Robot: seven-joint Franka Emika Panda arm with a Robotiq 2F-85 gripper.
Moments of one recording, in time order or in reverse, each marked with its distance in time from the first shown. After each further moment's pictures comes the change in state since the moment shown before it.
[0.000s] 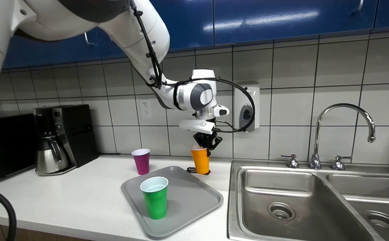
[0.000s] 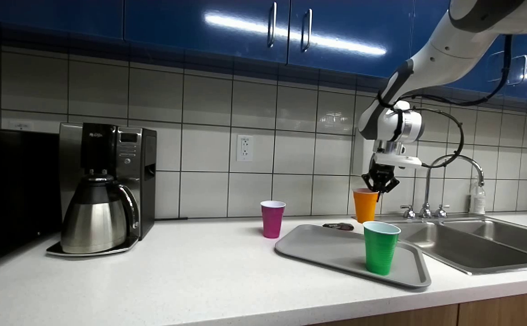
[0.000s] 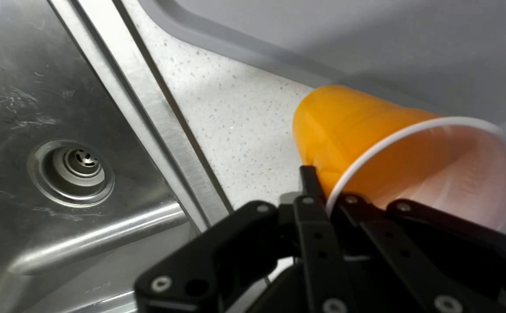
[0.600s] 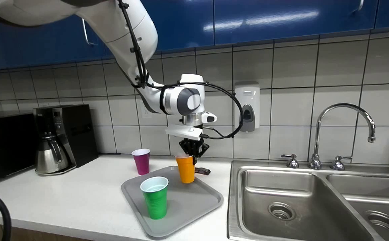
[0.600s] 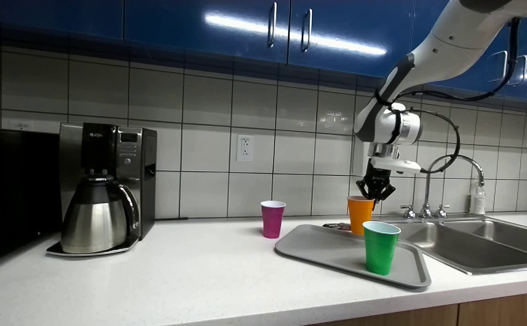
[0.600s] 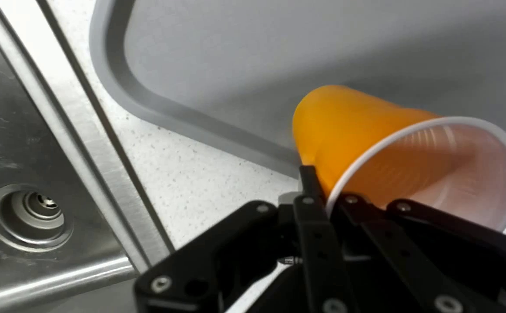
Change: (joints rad) arm 0.020 -0.081 0.043 -0.158 0.003 0.004 -0.042
